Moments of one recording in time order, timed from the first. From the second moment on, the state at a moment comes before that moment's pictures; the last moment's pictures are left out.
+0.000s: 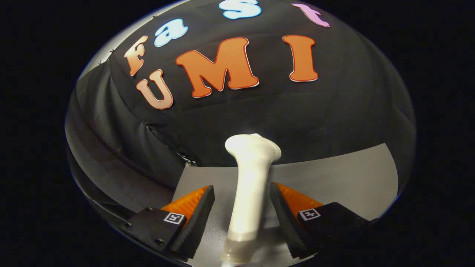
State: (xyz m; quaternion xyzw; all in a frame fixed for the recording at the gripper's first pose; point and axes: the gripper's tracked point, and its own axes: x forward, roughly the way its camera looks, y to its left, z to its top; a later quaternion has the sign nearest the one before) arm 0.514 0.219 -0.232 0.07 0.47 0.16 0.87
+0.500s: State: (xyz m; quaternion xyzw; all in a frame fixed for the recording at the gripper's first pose) arm 0.510 0.226 -0.257 0.08 0.49 0.16 0.86
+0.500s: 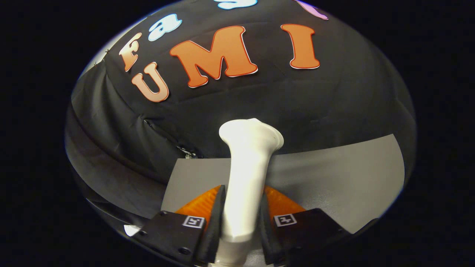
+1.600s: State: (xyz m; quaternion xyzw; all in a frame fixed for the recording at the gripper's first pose) arm 0.371 0.186 -0.101 0.04 0.25 0.02 0.97
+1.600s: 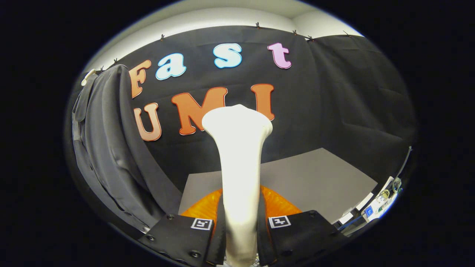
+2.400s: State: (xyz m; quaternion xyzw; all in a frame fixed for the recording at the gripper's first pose) arm 0.240 0.253 -0.003 0.01 0.10 0.02 0.99
